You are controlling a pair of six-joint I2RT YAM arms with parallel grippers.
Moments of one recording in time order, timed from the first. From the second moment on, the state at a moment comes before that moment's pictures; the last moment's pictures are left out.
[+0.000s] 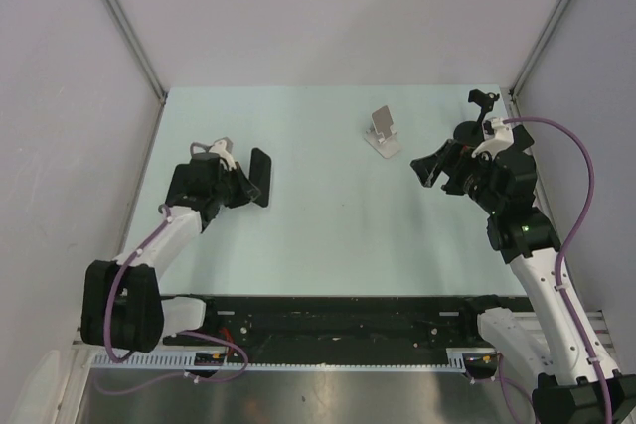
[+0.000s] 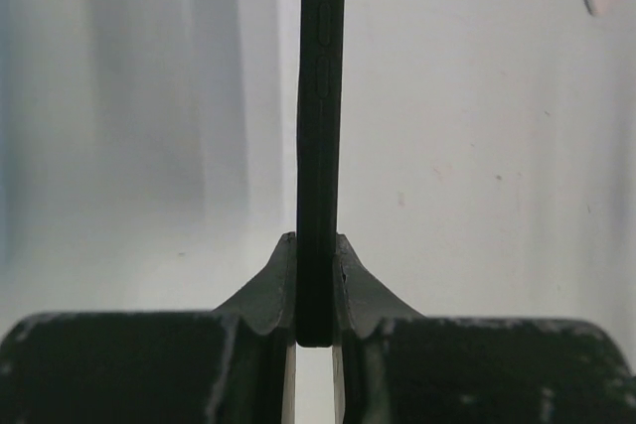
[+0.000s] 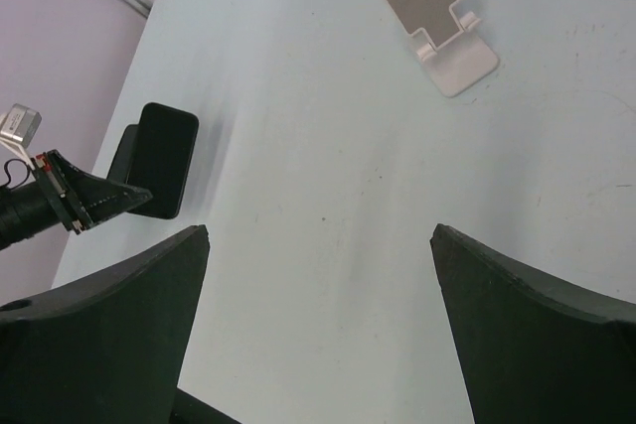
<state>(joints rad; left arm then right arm) -0.19 1.22 0.68 -0.13 0.22 -0.44 0.19 0.81 0.88 -0.34 -0.23 0.49</state>
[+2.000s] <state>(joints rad) -0.29 1.66 0.98 -0.47 -0.23 -0.15 0.19 0.77 0.85 -0.37 -0.21 0.40</state>
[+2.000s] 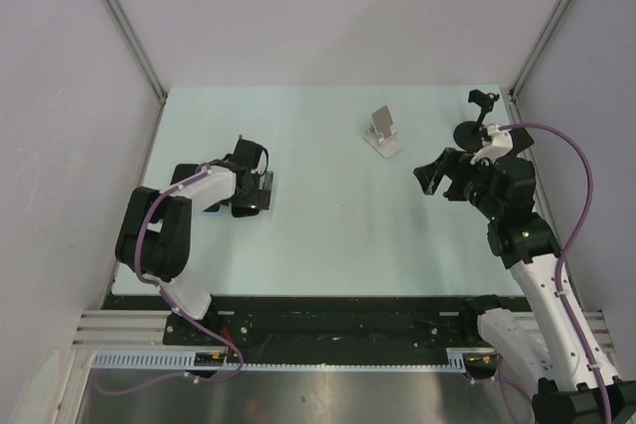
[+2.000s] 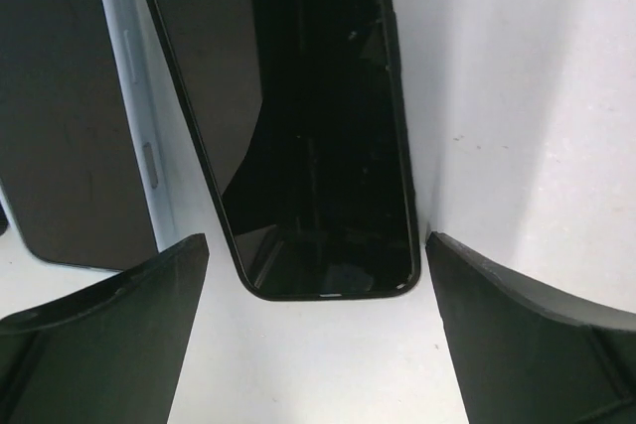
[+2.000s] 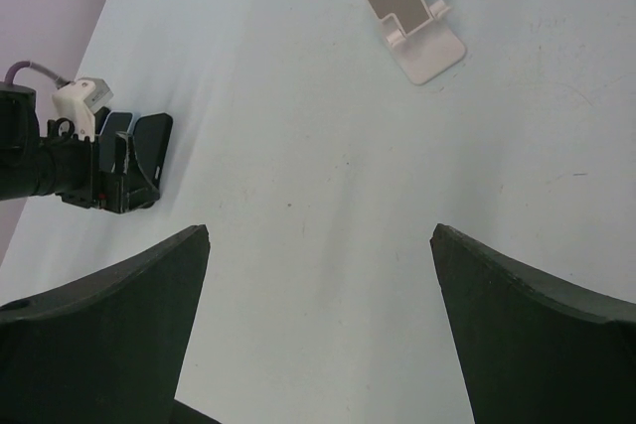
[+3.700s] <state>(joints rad) -0.20 1.93 1.30 -0.51 -0.31 -0.14 0.19 0.74 0.84 -0.39 -0.19 0.39</state>
